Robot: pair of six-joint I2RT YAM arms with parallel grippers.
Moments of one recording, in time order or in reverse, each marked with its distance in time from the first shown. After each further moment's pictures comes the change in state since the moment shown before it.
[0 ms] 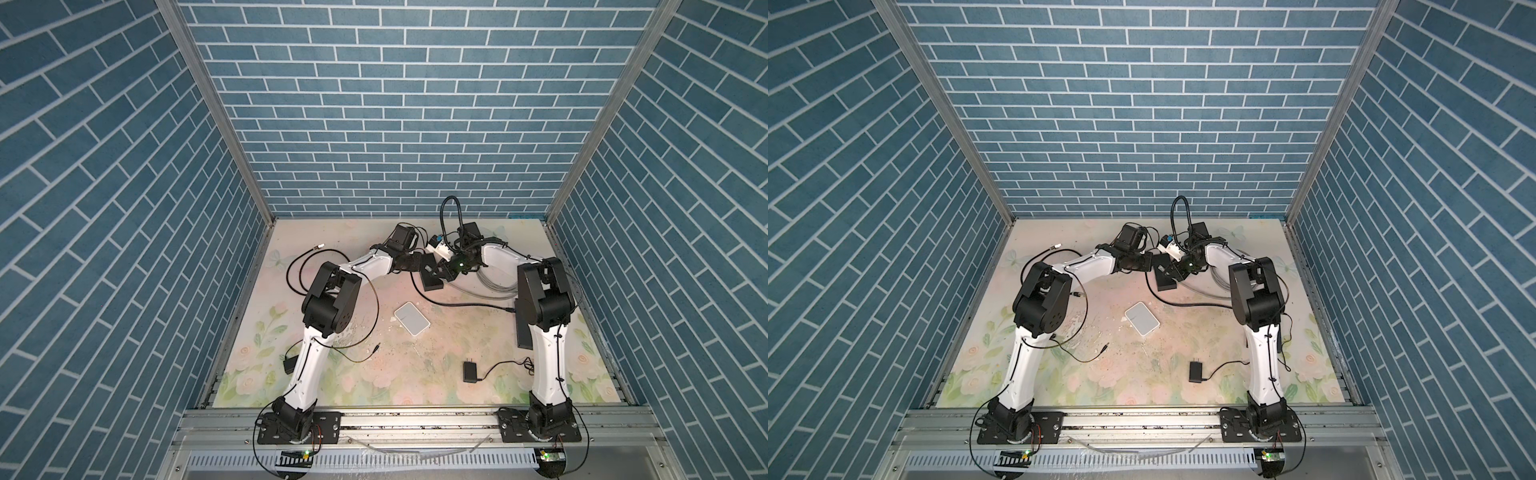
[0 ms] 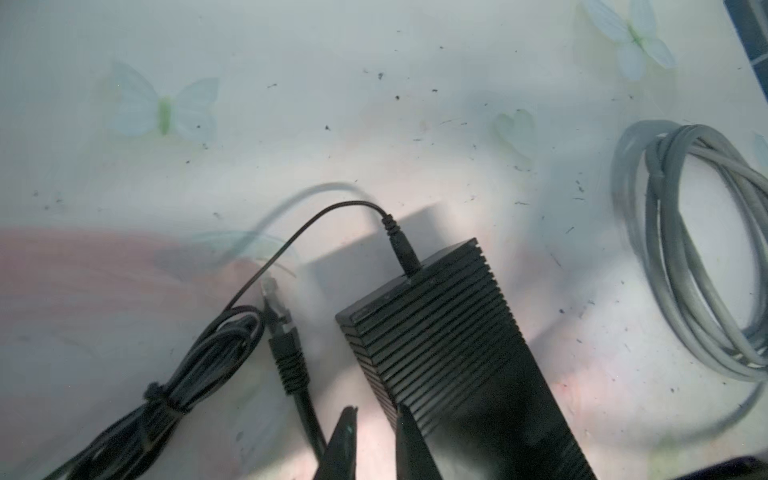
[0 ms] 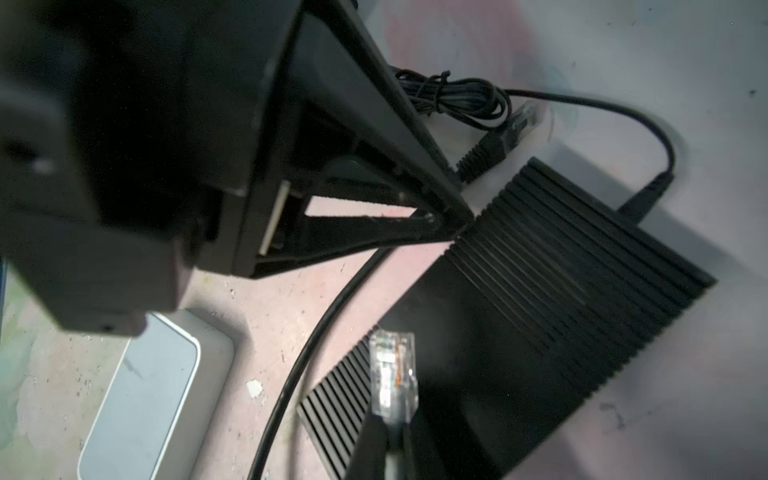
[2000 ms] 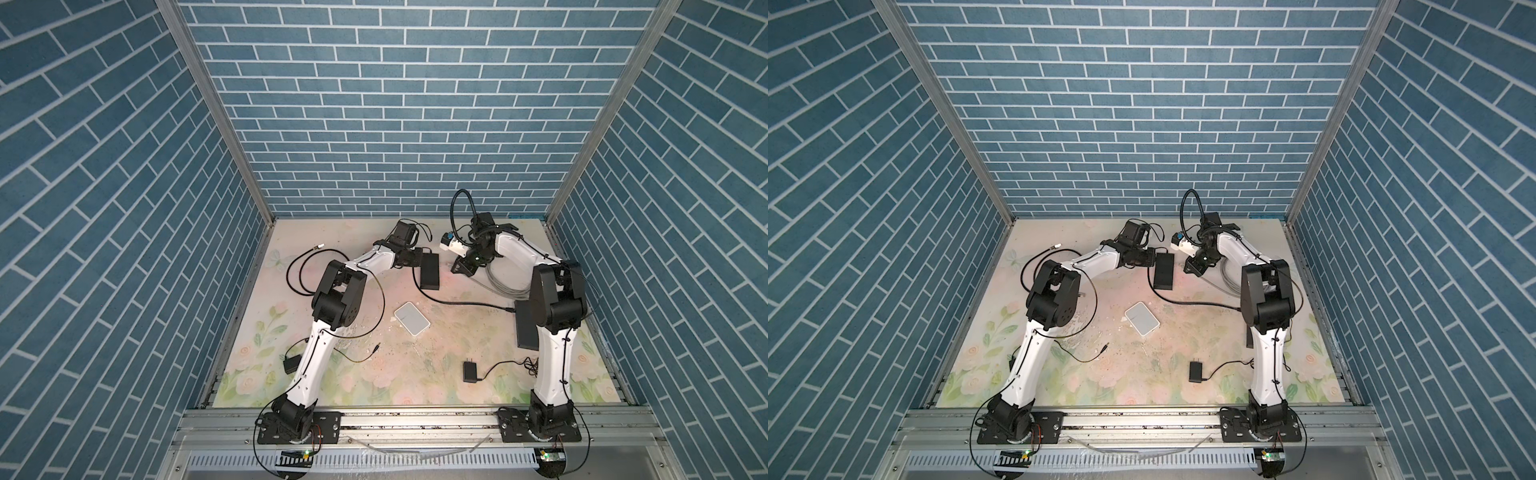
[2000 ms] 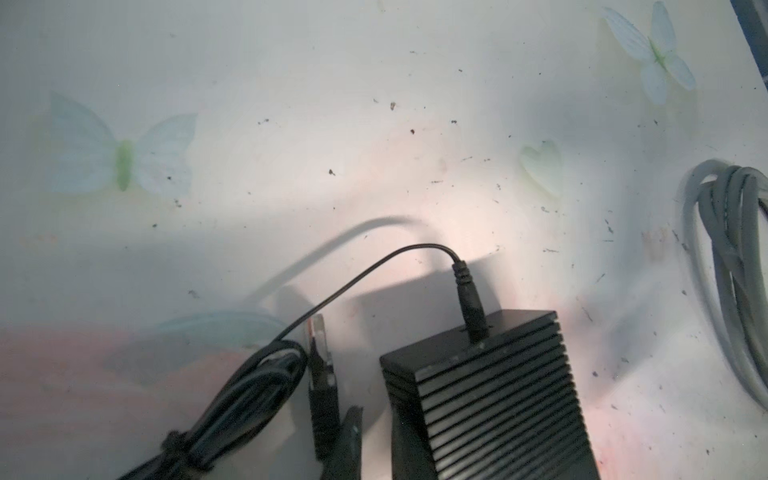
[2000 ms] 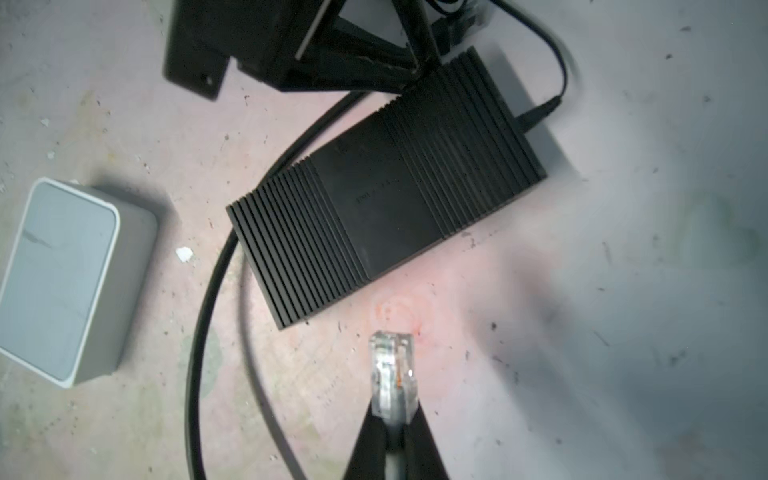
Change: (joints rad) left arm 0.028 0.155 0.204 -0.060 0.042 0.005; right arm -0.074 -0.073 0.103 -0.309 0.275 -0.287
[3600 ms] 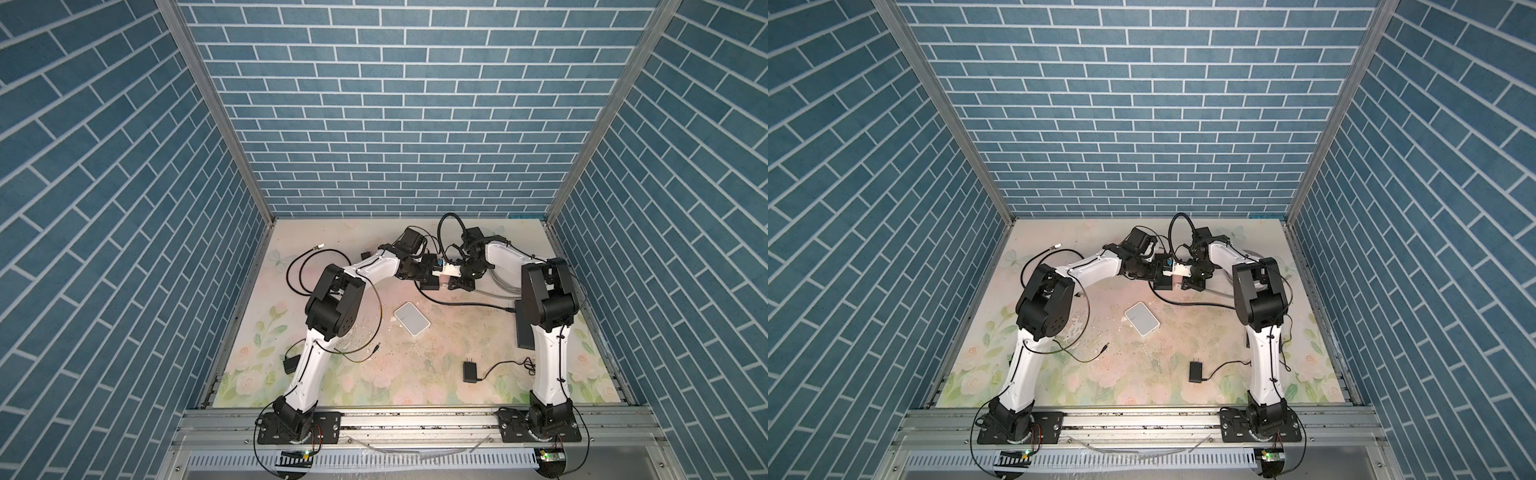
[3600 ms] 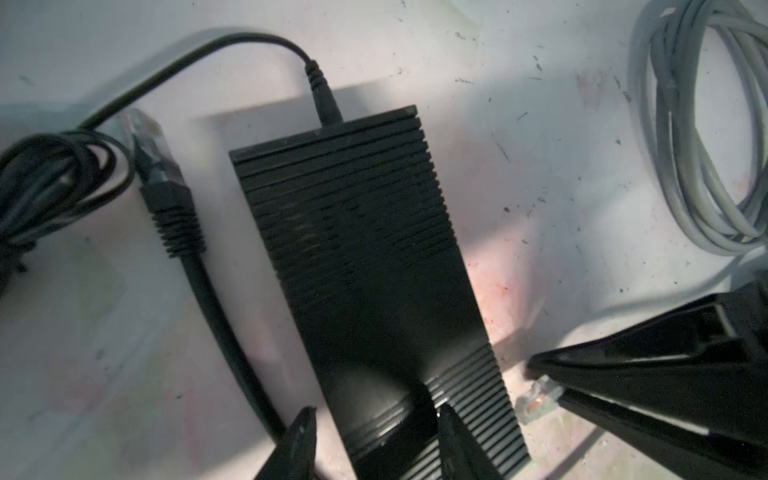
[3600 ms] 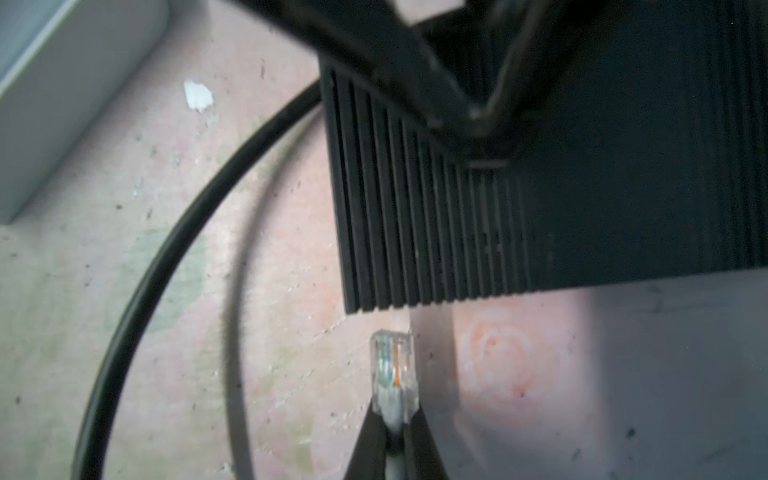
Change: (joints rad) left arm -0.085 -0.164 -0.166 -0.123 0.034 0.005; right arm 0.061 0.056 -0.100 0.038 0.030 -0.395
